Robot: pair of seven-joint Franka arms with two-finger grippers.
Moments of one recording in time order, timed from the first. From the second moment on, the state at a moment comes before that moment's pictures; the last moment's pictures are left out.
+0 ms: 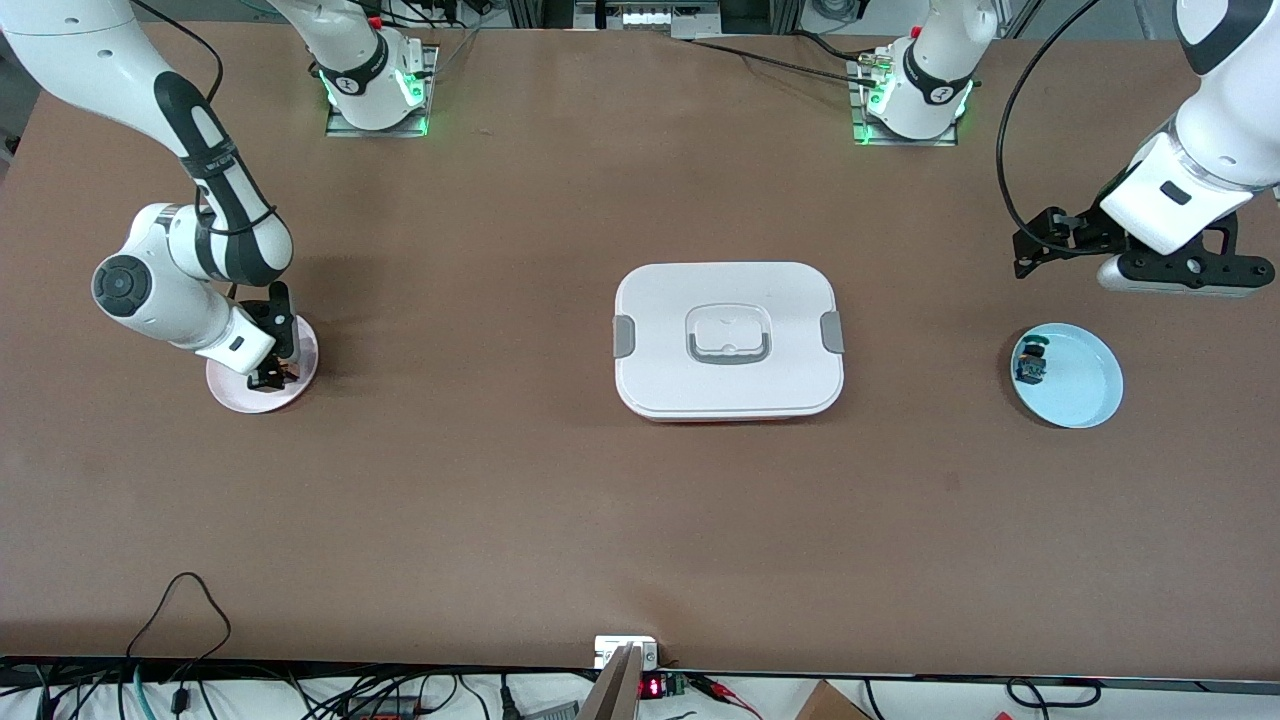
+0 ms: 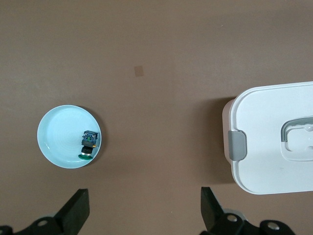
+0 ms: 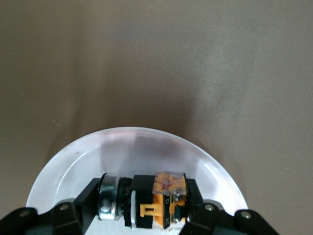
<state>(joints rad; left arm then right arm) 0.05 -0.03 -0.15 -1.75 -0.01 1.74 -0.06 -0.19 0.44 0.06 -2.16 -0.10 2.55 -1.85</state>
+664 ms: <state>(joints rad) 0.05 -0.03 -0.15 -1.75 -0.01 1.73 -0.06 -0.18 0.36 0.13 -2.02 -0.10 2.23 -1.85</state>
